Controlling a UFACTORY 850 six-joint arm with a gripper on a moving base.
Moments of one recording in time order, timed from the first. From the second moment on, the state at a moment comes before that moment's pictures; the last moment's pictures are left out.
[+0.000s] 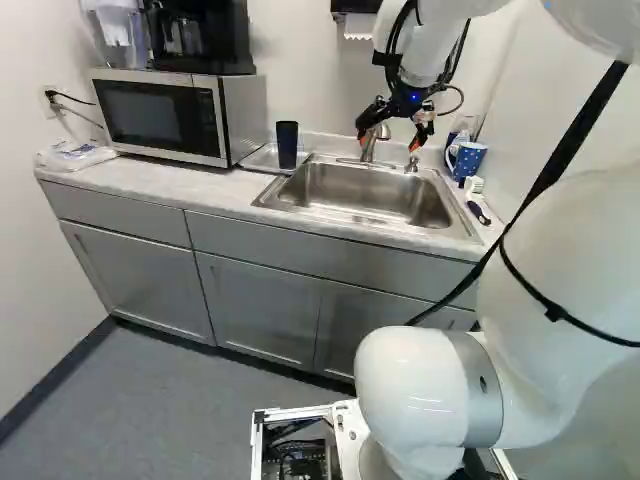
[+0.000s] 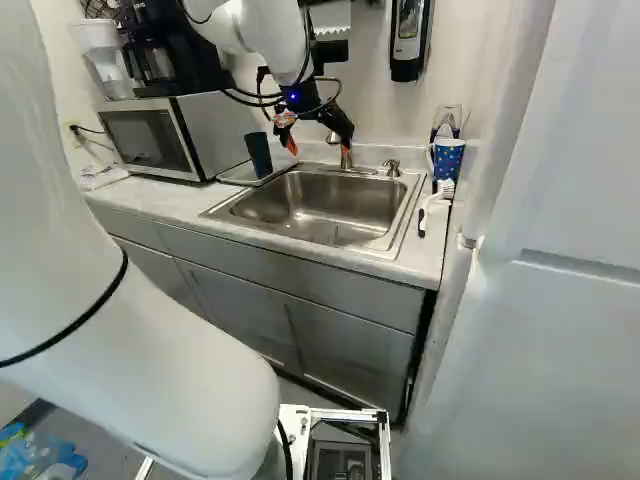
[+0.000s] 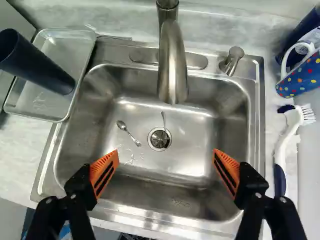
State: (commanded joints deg) arm -10.4 7.1 -65.0 0.7 -39.3 0.5
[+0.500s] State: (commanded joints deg) arm -10.4 7.1 -65.0 0.7 -39.3 0.5
